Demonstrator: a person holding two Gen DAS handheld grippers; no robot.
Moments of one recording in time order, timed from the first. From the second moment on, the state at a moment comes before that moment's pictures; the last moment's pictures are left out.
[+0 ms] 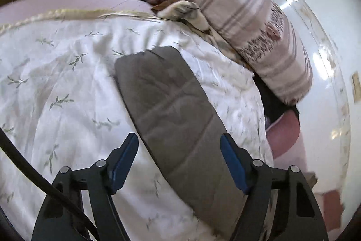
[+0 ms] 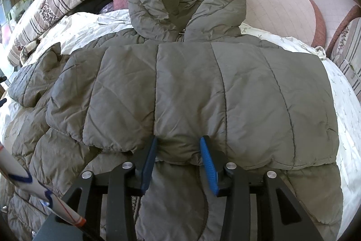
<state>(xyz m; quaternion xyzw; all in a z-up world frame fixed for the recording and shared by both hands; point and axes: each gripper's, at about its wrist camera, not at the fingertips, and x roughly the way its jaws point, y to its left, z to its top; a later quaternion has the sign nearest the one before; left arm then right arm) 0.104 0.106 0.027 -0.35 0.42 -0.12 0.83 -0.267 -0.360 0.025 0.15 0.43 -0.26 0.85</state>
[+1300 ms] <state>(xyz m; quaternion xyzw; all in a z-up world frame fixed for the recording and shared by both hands) -0.033 -0.120 0.181 -0.11 0.27 -0.36 0.89 -0.308 -0.392 0.070 0.24 0.32 -0.29 0.87</state>
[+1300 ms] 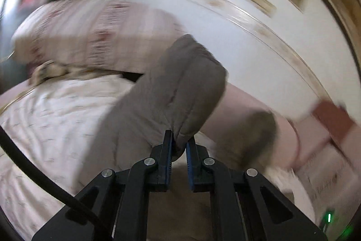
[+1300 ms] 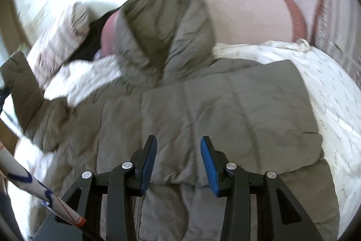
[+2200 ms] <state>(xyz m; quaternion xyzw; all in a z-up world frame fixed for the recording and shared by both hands) -0.135 -0.201 0.123 0.08 0.30 -0.33 0.89 -0.339 -0.445 0.043 0.46 0.26 -0.21 0.82</state>
